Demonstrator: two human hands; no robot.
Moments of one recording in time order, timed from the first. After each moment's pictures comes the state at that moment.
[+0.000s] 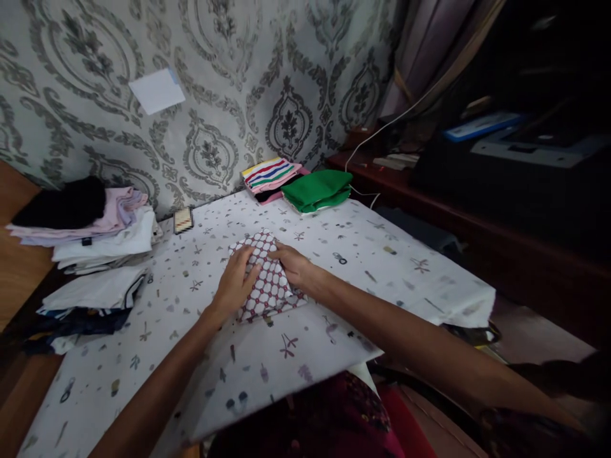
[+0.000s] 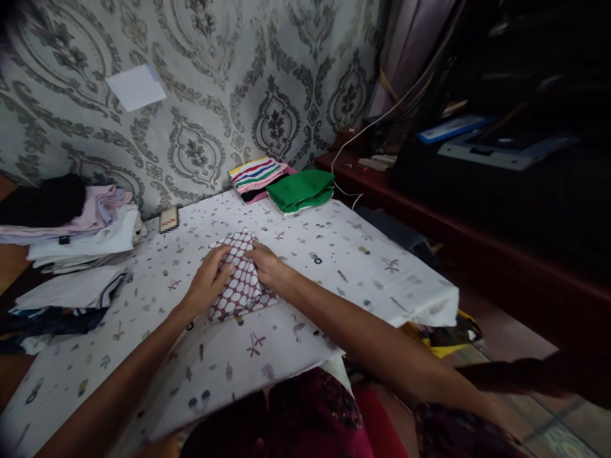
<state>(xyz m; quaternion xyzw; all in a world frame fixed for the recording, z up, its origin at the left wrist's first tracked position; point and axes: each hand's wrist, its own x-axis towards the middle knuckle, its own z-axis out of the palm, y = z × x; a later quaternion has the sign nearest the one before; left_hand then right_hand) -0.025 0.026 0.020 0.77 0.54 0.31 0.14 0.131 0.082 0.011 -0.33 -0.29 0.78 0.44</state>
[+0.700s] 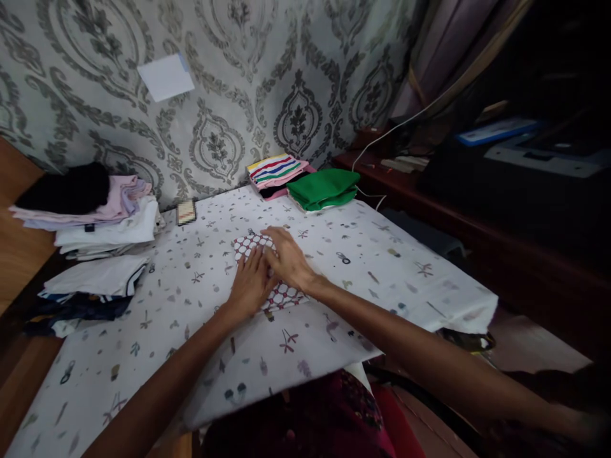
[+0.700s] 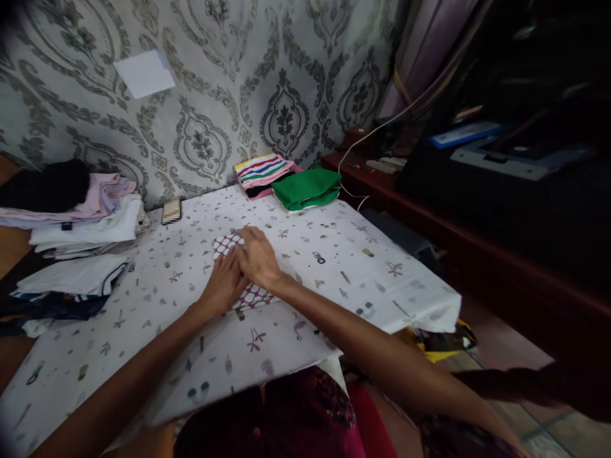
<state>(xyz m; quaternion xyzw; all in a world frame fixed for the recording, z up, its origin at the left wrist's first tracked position) -0.004 0.020 -0.013 0.82 0.55 0.18 0.04 0.139 0.068 0.021 -0.43 -0.78 0.23 0.40</state>
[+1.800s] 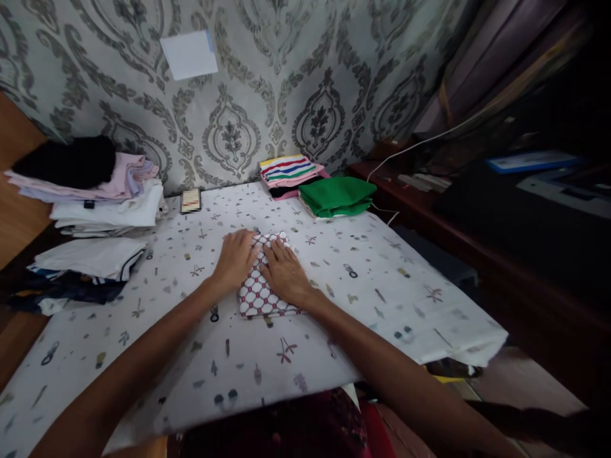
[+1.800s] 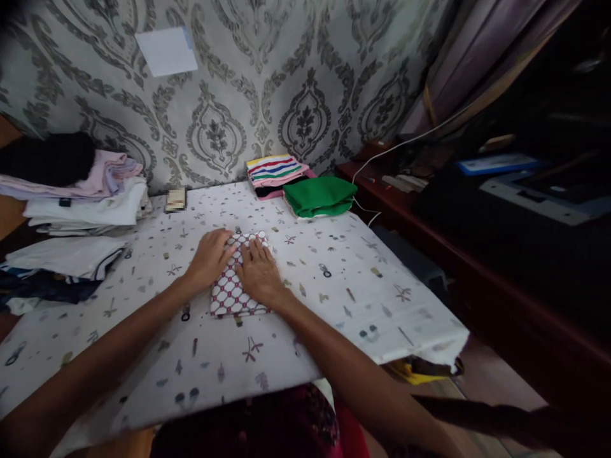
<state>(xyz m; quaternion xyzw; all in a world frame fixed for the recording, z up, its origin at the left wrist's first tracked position) -0.049 0.070 -0.002 0.80 0.56 0.23 -0.02 0.122 0.063 -0.014 -0.48 -0.86 0.09 0.15</state>
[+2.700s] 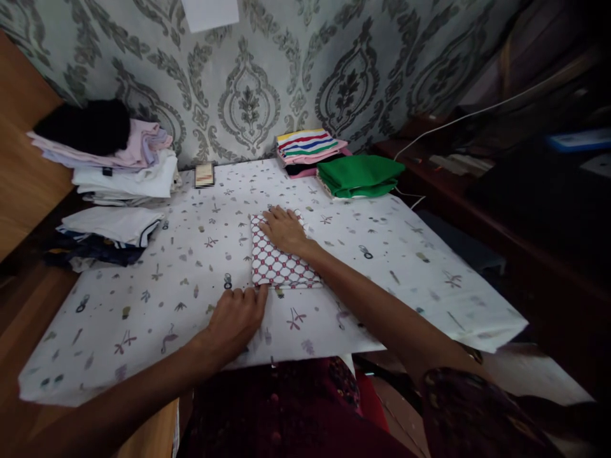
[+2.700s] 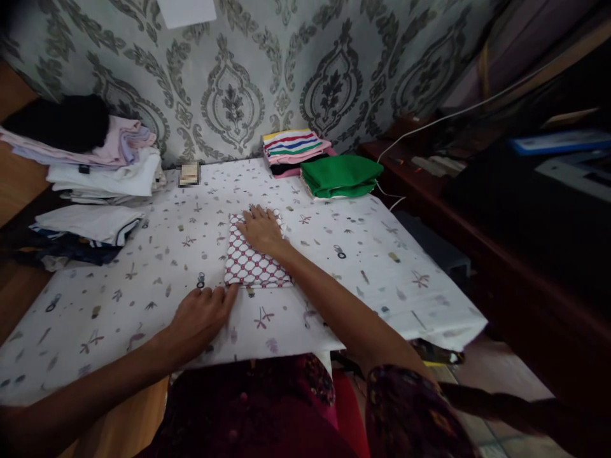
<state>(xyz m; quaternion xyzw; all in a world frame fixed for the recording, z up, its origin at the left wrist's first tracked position) -0.029 -0.099 0.003 0.81 0.59 -0.06 -0.05 0.086 0.114 -0.006 -0.44 -0.88 0.10 0.12</state>
